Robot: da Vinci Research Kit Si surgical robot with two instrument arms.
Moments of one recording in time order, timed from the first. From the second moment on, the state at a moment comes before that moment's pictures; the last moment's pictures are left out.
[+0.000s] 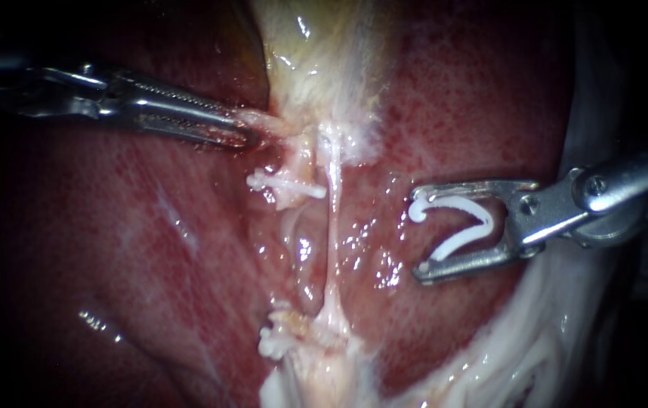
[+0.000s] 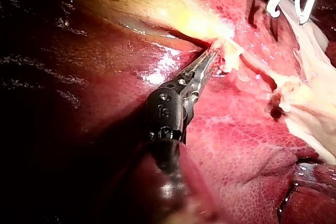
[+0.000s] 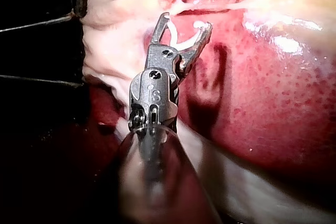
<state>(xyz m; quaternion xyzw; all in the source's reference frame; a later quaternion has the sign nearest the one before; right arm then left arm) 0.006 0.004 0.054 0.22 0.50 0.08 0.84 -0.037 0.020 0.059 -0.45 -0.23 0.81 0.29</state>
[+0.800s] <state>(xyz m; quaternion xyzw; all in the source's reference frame) 0.006 0.004 0.054 0.22 0.50 0.08 0.84 -0.029 0.025 0.051 -0.46 -0.20 0.81 0.31</state>
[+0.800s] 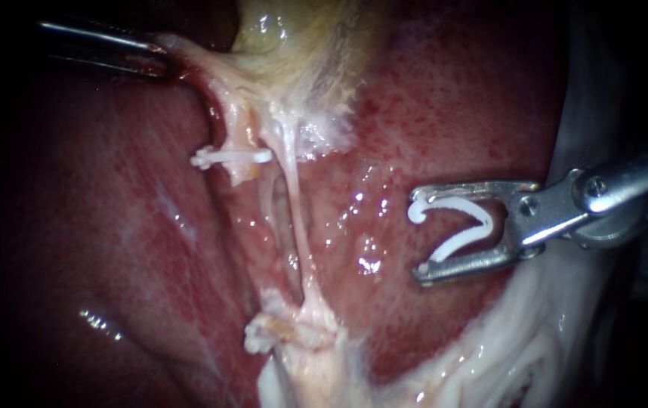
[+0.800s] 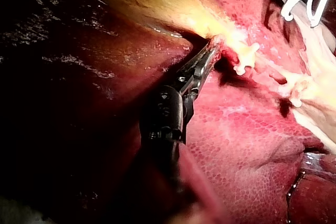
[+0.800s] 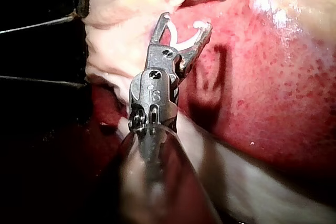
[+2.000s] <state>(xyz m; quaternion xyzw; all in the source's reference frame) 0.014 0.000 0.061 0.31 0.49 0.19 0.80 -0.029 0.025 0.051 -0.46 -0.19 0.81 0.31</state>
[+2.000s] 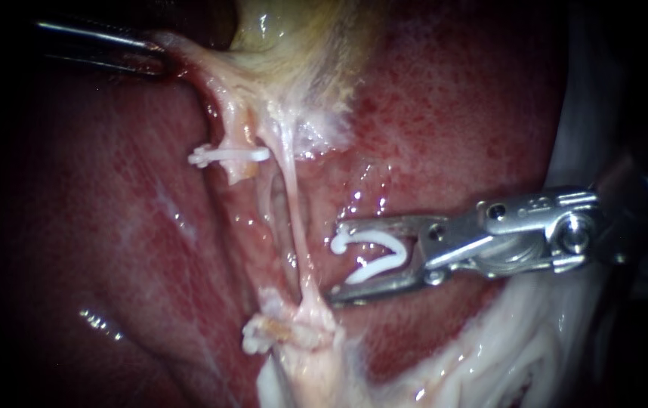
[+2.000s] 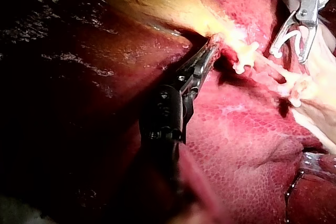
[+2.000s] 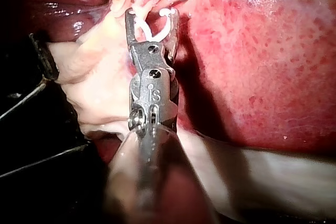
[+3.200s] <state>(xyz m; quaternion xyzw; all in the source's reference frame) 0.019 -0.001 0.065 0.38 0.53 0.21 0.73 -0.029 0.025 0.051 -0.46 -0.19 0.81 0.31</state>
